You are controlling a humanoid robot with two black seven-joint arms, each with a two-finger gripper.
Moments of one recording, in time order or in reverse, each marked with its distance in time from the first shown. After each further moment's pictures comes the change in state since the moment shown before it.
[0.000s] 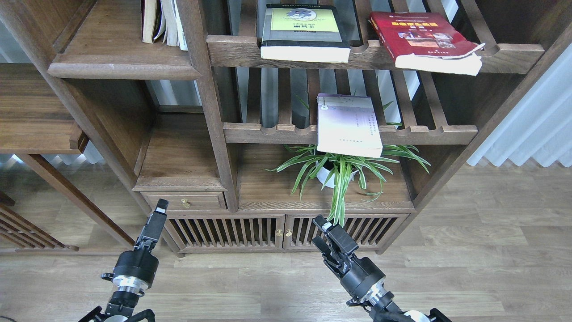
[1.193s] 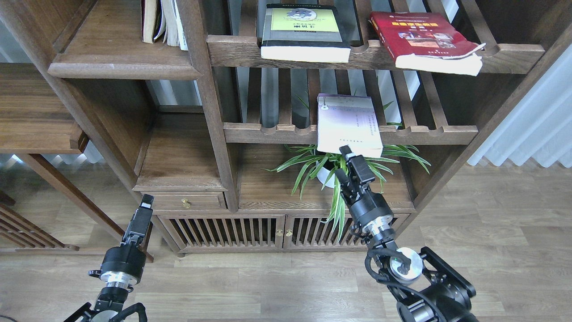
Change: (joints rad) left arm -0.015 0.011 -0.046 0.025 0.002 0.000 0.000; right arm 0.244 0.000 -0.062 -0.041 0.173 -0.246 0.409
